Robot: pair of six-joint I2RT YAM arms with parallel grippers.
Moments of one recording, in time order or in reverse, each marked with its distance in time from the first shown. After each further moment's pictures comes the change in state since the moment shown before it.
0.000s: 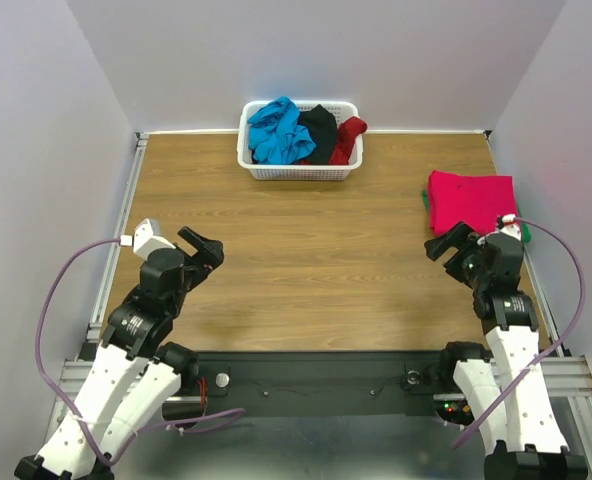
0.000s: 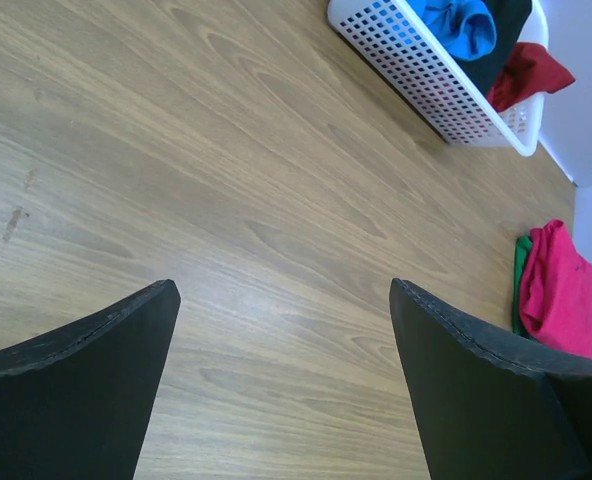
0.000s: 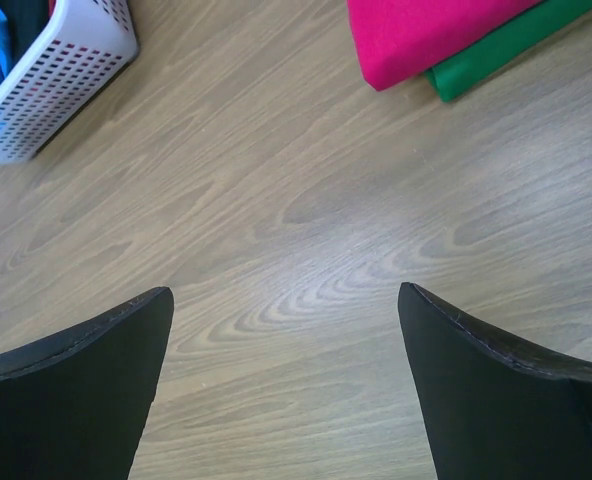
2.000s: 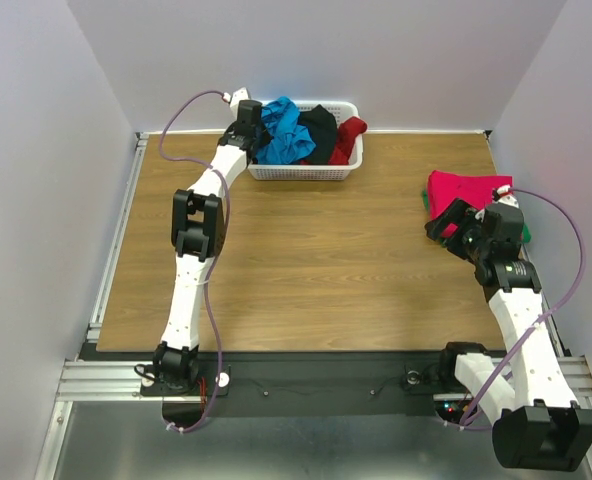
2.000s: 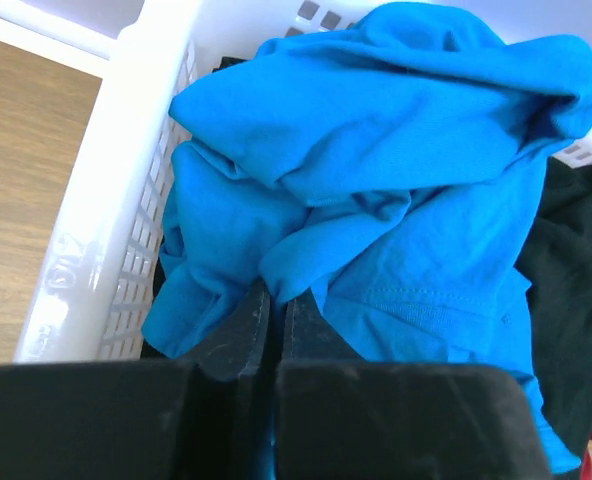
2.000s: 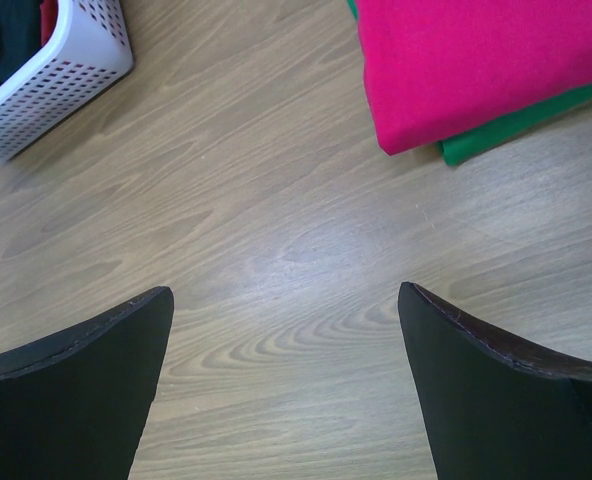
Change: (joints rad) left arm 0.155 2.041 1.656 0.367 0.198 0.305; right arm 0.000 0.245 0.174 0.031 0.026 -0.097
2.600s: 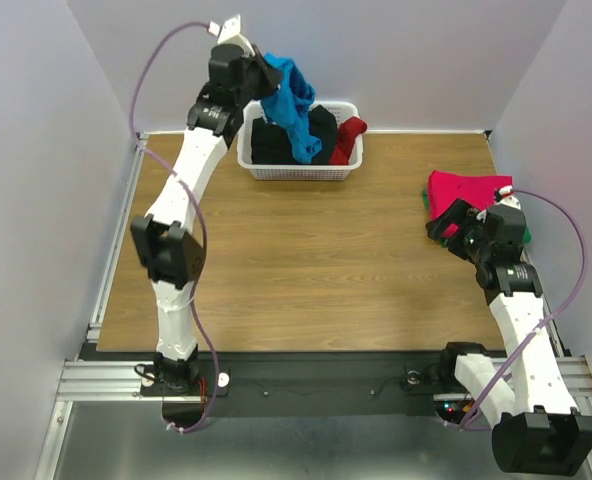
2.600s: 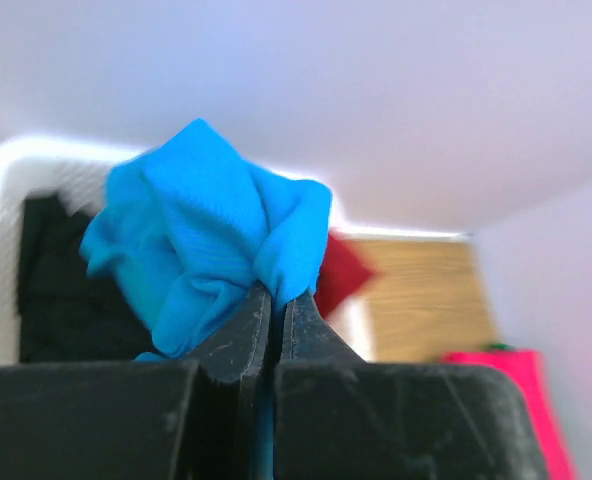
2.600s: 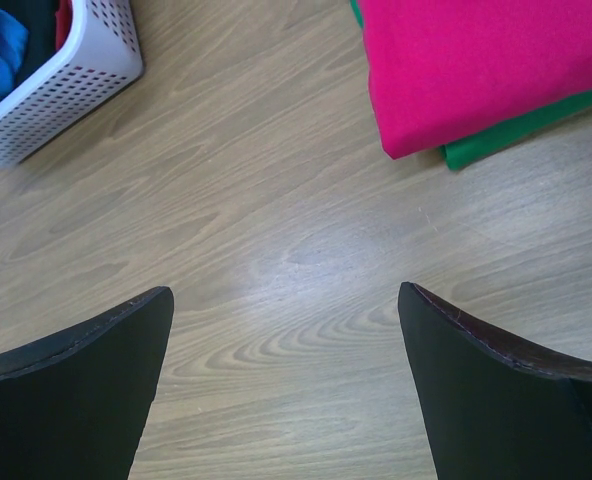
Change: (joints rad) left arm -0.040 -0.397 -0.039 -0.038 0.228 0.028; right arm 0.000 -0.021 -0.002 0.000 0.003 0.000
